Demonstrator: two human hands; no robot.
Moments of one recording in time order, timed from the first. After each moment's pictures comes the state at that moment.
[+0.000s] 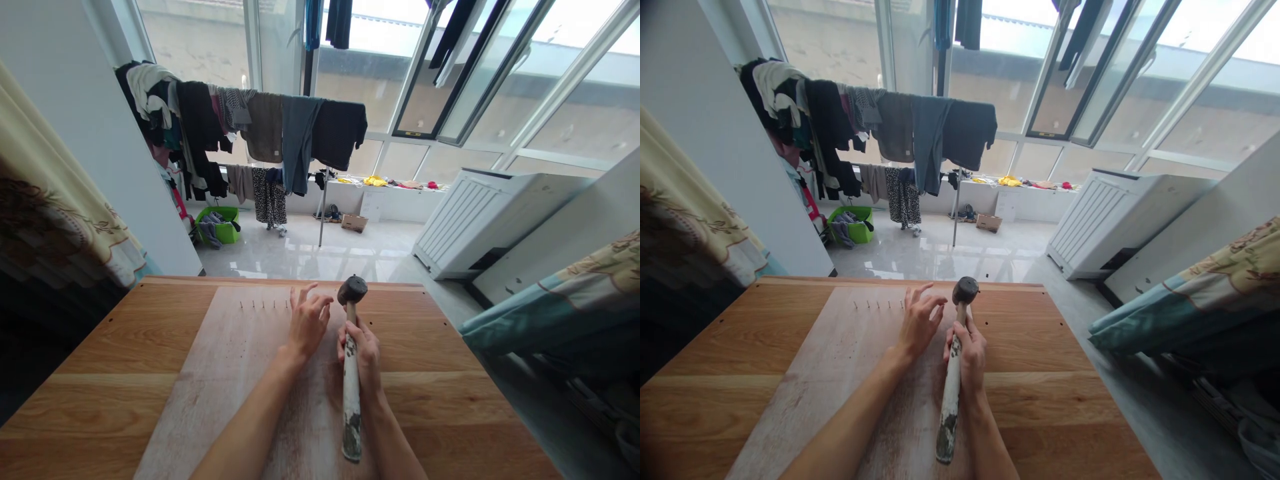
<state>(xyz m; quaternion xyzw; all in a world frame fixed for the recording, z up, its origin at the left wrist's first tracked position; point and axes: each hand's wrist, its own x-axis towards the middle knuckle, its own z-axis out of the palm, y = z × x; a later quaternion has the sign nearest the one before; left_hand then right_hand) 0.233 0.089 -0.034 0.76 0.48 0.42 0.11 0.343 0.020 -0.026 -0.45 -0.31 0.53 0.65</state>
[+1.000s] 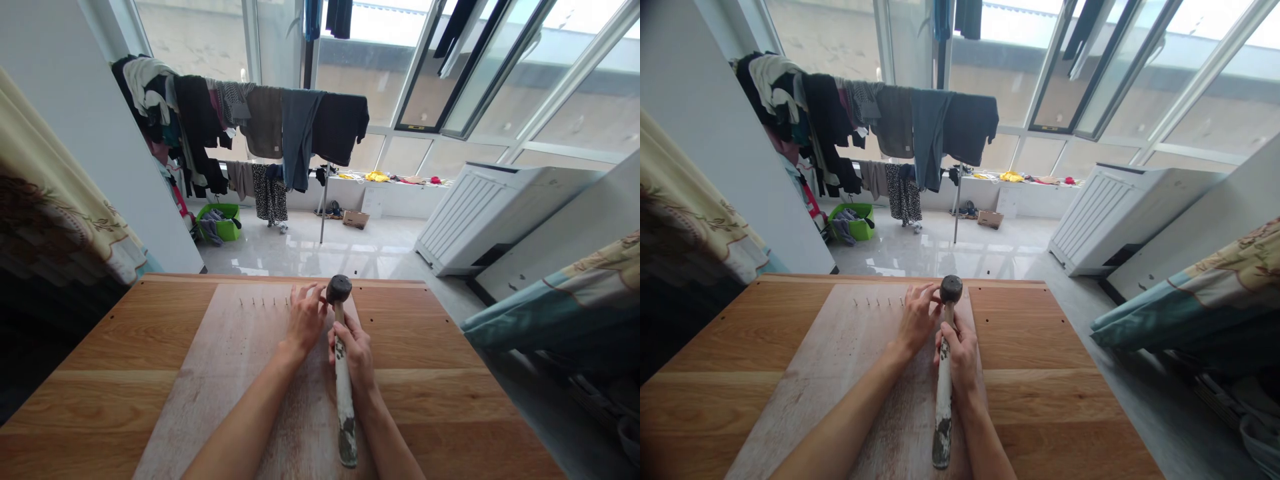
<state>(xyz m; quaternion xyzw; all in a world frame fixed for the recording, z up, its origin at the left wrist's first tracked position) 0.232 0.095 -0.045 0.75 0.51 0.40 0.13 0.337 0.018 -0.025 -0.45 -0.36 0.56 0.60</state>
